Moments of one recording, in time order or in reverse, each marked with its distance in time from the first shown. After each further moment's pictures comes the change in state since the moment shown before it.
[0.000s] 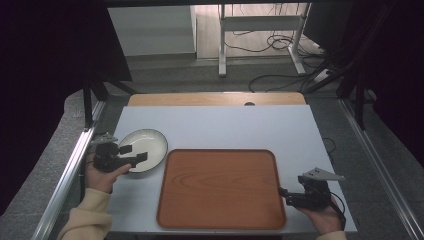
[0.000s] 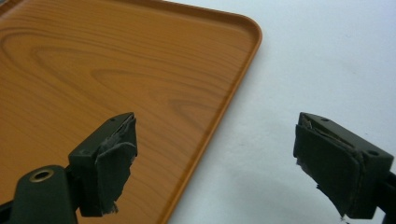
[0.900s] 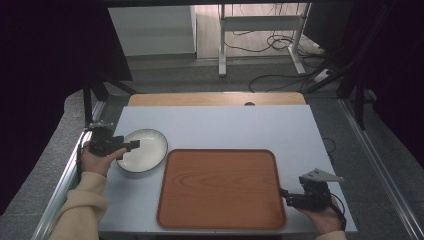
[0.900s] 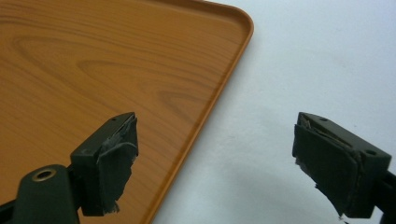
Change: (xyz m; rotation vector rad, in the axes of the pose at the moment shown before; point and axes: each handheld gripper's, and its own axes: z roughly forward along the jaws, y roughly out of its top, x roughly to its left) left arm 0.041 0.027 0.007 0.077 0.139 -0.073; right arm -0.001 -0.004 0.003 0.015 -0.028 -0.017
